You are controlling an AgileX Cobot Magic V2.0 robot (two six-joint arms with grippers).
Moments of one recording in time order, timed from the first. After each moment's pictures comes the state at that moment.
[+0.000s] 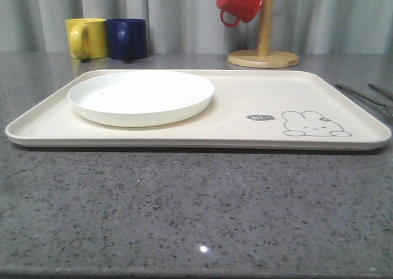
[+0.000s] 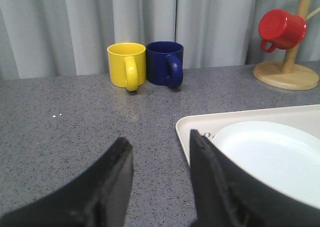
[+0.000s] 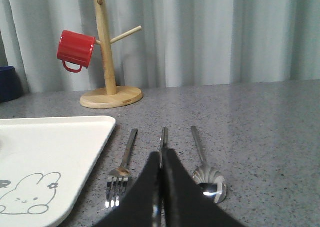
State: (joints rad) left arm -0.21 0.61 -0.48 -0.27 0.07 0.27; right arm -0.01 -0.01 0.03 -0.03 -0.04 0.12
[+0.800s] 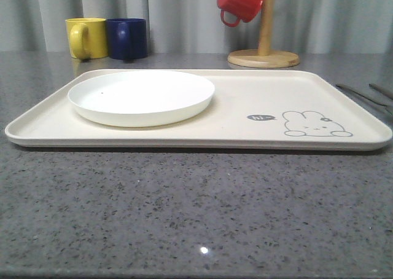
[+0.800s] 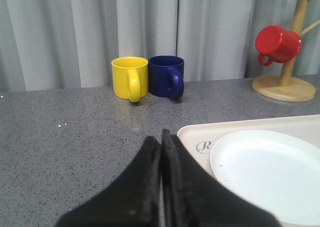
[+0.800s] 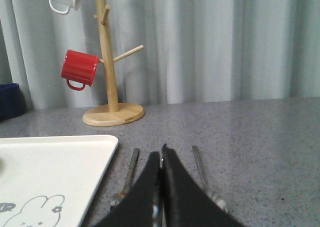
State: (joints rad) left arm -0.21 0.52 -0.43 -0.27 0.05 0.27; right arm -0.01 -0.01 -0.03 -0.03 -0.03 0.12
